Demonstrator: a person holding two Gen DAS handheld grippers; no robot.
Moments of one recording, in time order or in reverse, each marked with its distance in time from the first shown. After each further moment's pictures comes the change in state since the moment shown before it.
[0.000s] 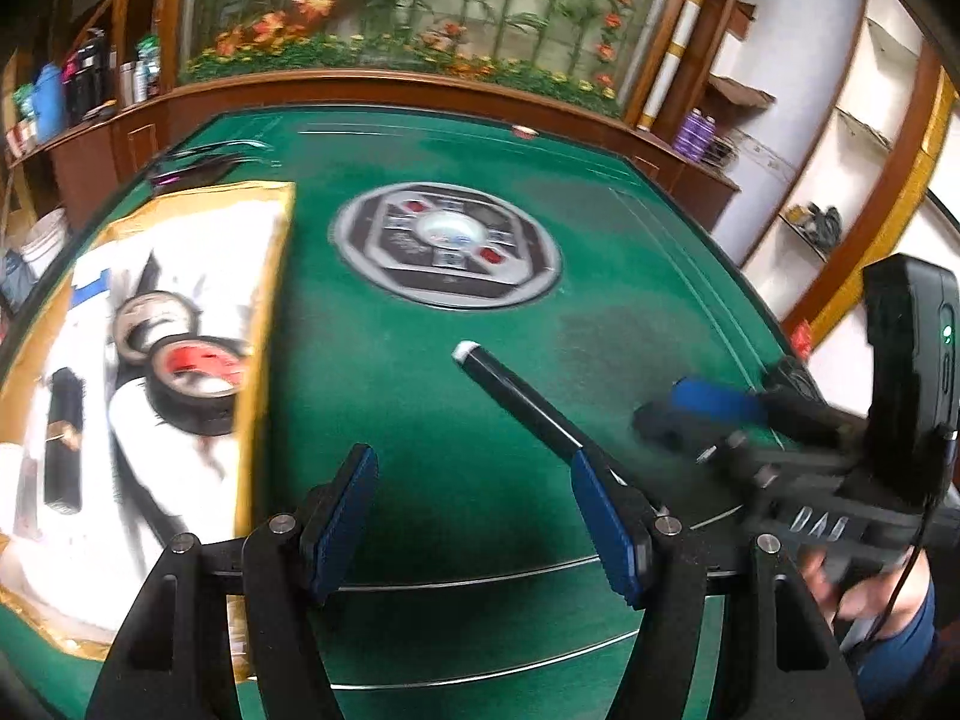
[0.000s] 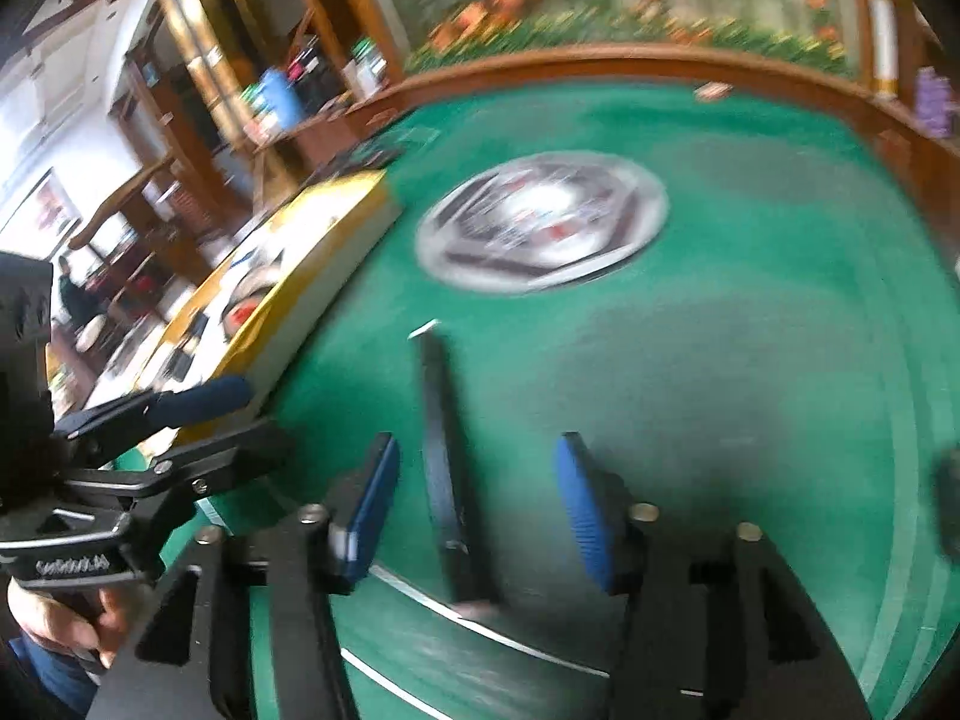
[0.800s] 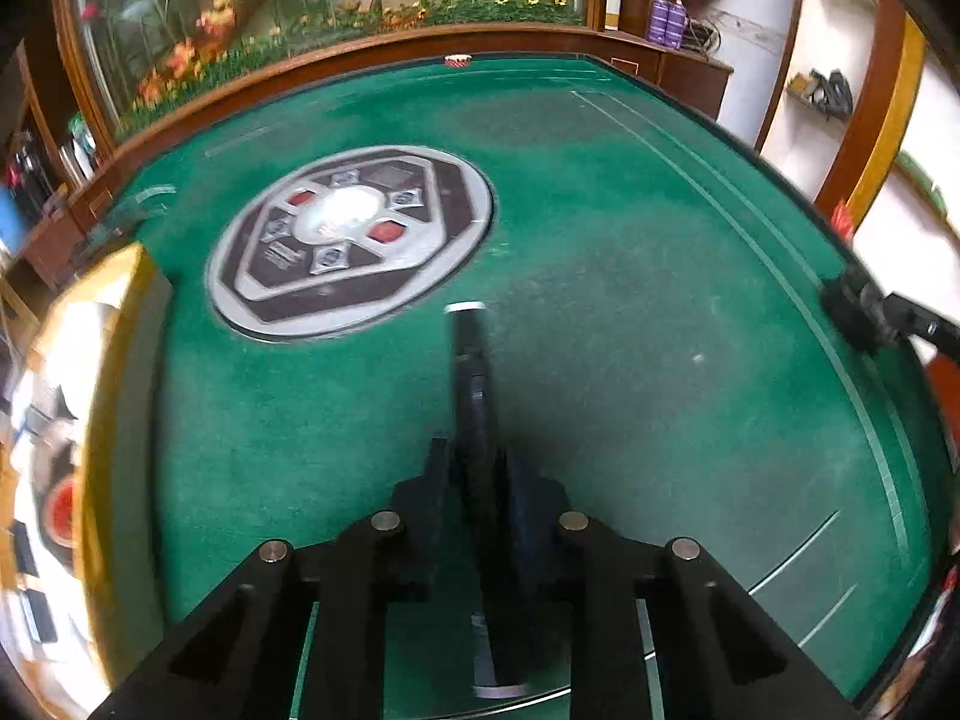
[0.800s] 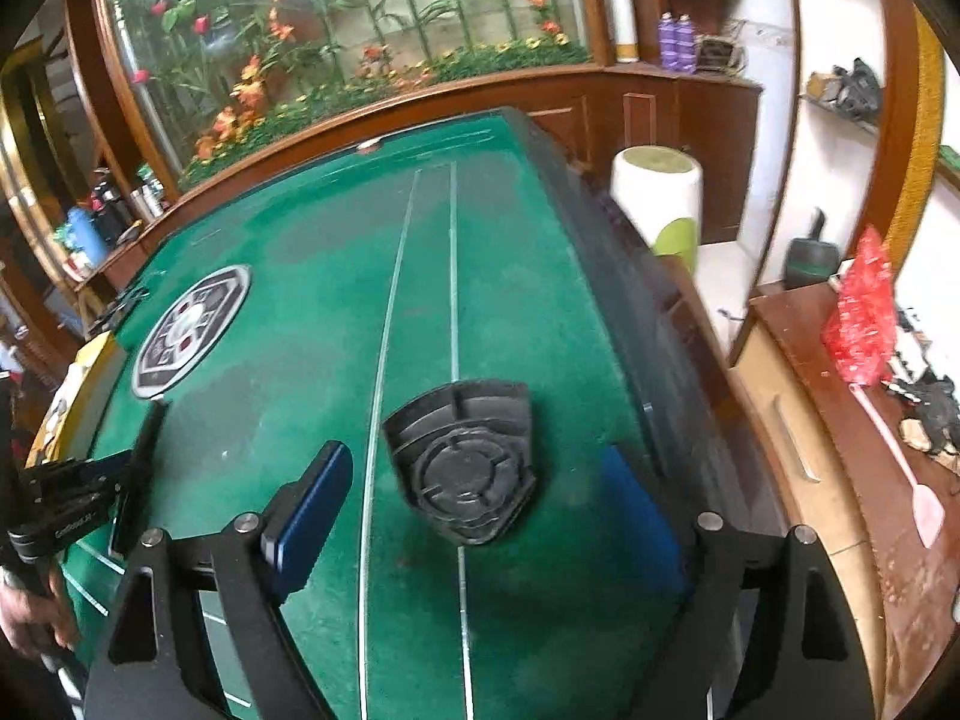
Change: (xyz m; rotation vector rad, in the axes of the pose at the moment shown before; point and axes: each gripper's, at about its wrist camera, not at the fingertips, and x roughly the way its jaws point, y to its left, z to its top) left arm 0.080 -0.065 0.019 0.253 0.137 0.166; right arm -0.089 -0.198 -0.035 0.316 -0.100 -0.333
